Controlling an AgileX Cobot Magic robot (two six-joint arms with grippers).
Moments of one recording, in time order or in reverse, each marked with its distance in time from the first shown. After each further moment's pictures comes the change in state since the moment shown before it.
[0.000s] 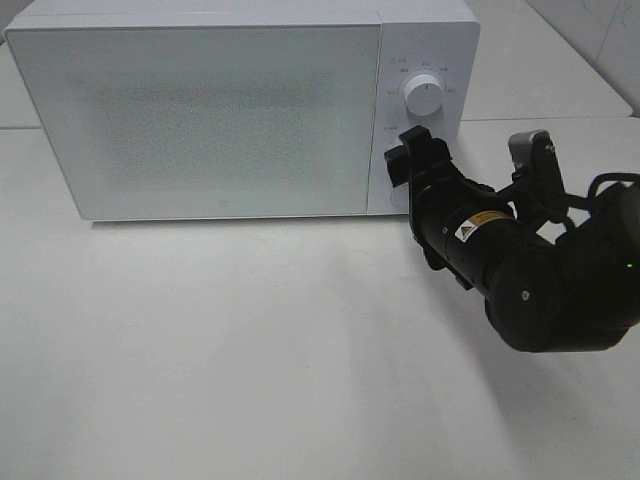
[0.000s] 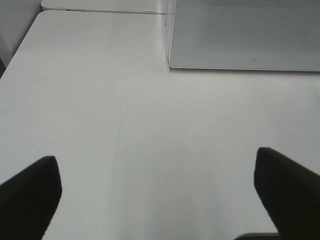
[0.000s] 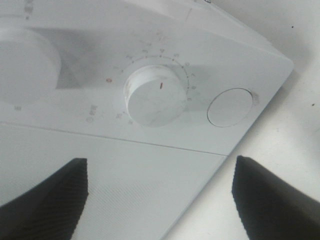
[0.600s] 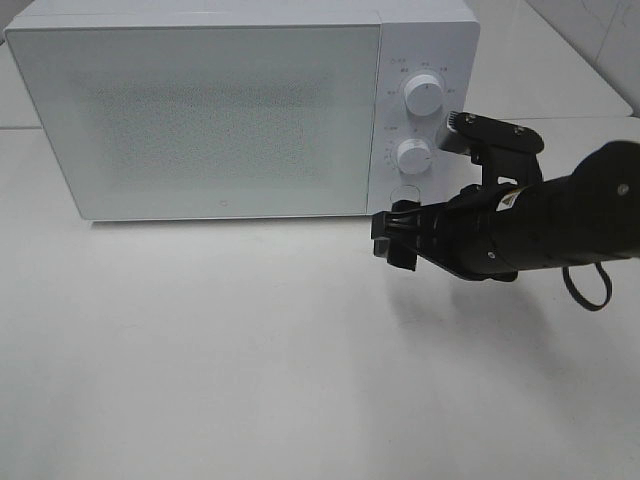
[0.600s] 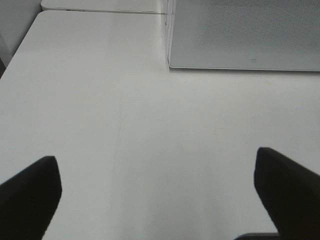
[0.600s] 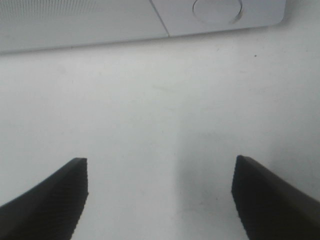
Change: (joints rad) left arm 0.000 0.000 0.000 0.000 0.000 0.000; right arm -0.132 -0.281 -0.060 -0.018 0.917 -1.014
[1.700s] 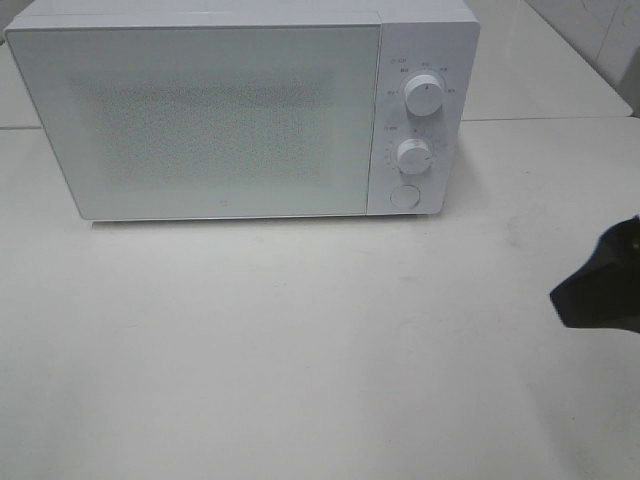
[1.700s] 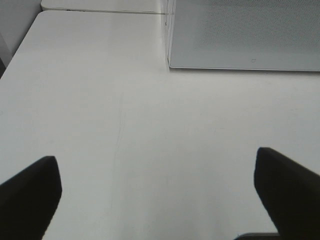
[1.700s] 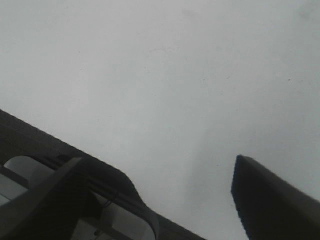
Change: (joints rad) left arm 0.000 0.000 0.000 0.000 0.000 0.000; right arm -0.037 -0.713 -0.067 -0.447 0.995 0.088
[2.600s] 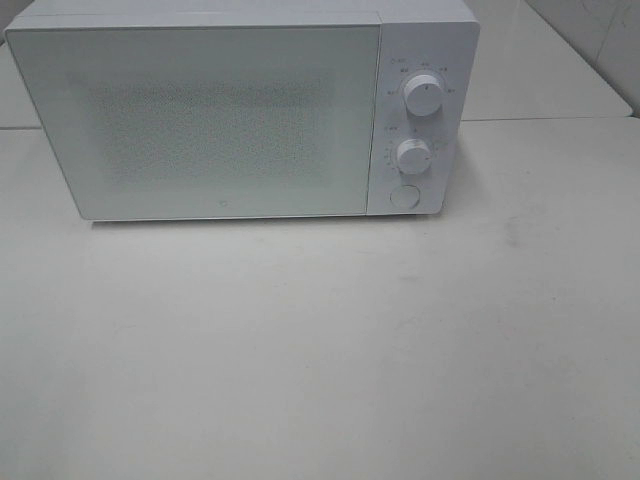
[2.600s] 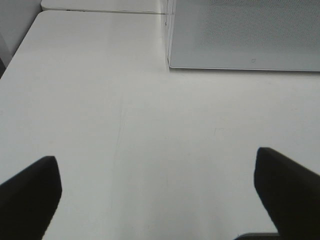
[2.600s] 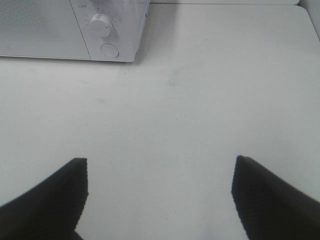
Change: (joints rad) left arm 0.000 0.000 0.000 0.000 0.000 0.000; right arm -0.364 -0.750 0.143 -0.035 0.112 -0.029
